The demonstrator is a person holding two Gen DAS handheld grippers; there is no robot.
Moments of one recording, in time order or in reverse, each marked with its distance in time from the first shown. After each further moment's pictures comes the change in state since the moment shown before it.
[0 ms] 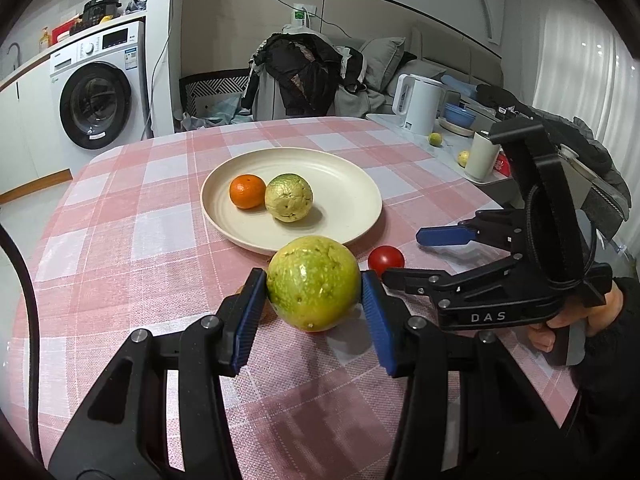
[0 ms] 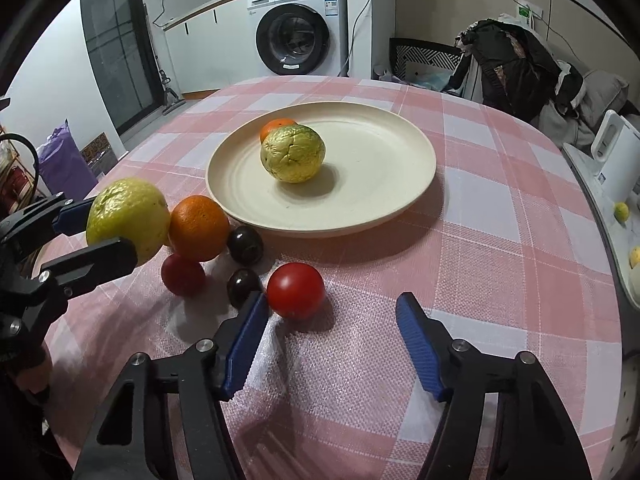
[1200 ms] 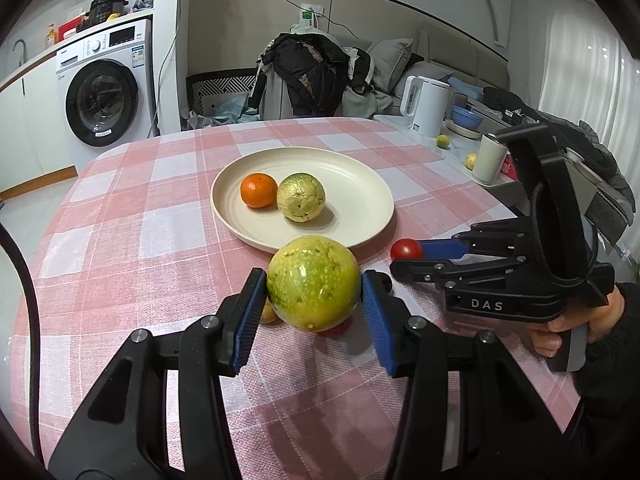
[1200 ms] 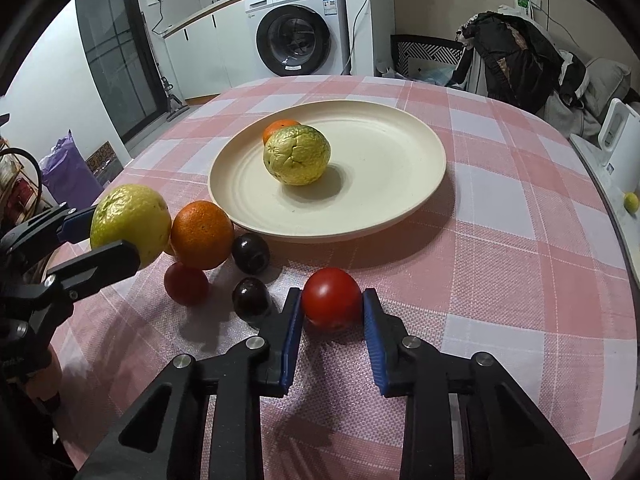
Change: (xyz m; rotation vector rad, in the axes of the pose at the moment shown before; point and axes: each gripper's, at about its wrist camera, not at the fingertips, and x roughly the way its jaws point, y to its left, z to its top) left arm 0.005 0.011 -0.001 -0.018 -0.003 0.020; right arm 0.006 -0.002 0.001 0.032 -0.002 0.045
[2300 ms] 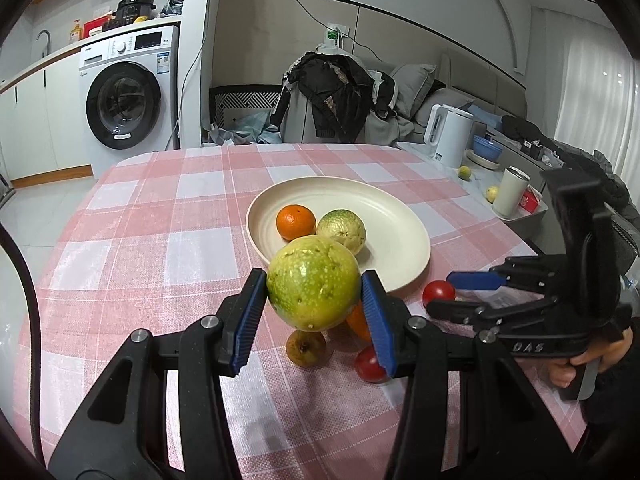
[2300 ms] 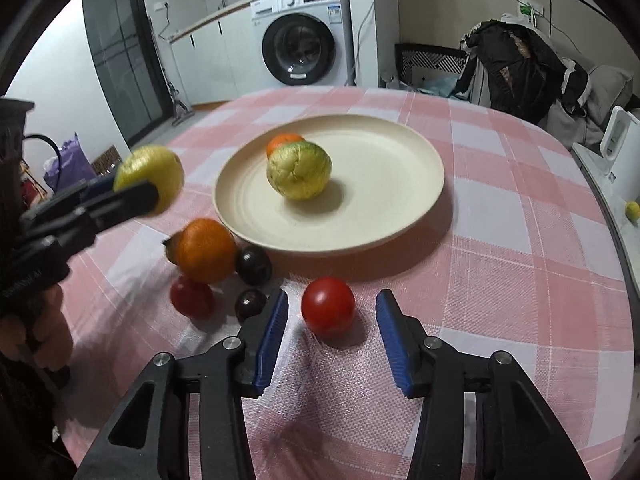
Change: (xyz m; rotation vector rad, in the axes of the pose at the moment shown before) left arm 0.012 0.031 0.019 -0.070 -0.083 0.050; right arm -0.002 -0.002 0.005 -0.013 -0.022 0.006
